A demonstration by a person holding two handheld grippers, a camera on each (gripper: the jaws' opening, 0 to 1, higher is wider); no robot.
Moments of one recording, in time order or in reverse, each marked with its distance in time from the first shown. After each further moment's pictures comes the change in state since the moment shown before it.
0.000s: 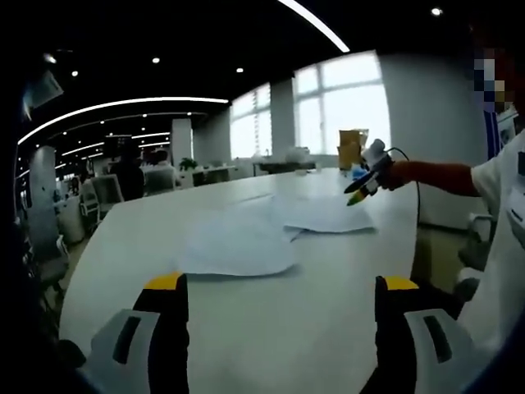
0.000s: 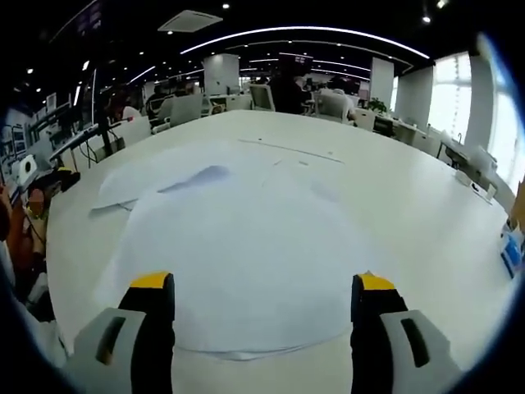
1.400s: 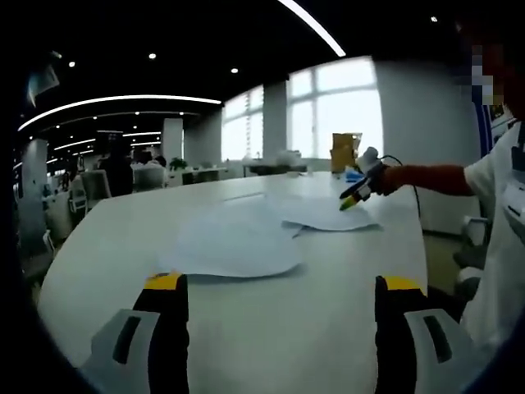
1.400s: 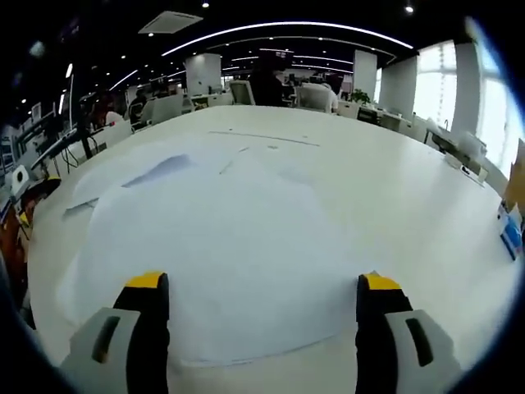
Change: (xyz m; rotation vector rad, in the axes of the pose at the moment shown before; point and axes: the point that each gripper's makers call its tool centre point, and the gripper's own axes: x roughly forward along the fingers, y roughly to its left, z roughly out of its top) left arm 0.037 0.012 -0.019 -0.029 -0.028 -0.062; right arm 0.024 -0.042 -0.018 0.057 0.008 -0.066
